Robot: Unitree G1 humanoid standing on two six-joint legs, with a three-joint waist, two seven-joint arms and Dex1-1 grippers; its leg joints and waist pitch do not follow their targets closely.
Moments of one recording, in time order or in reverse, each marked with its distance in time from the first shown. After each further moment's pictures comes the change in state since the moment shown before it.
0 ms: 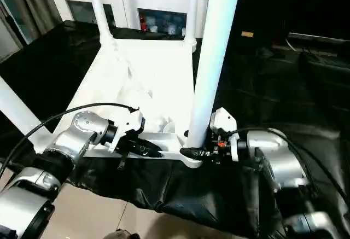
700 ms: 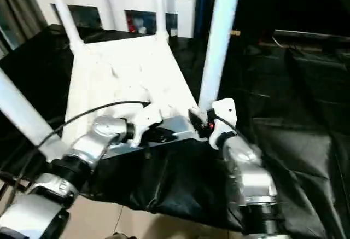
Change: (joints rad) left arm 0.045 -0.094 0.018 -0.113 0.044 0.091 0.329; right arm 0.139 0.270 -0.160 -0.179 -0.078 0.100 -0.682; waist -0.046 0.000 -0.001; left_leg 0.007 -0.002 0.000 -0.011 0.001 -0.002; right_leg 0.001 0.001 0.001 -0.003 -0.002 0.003
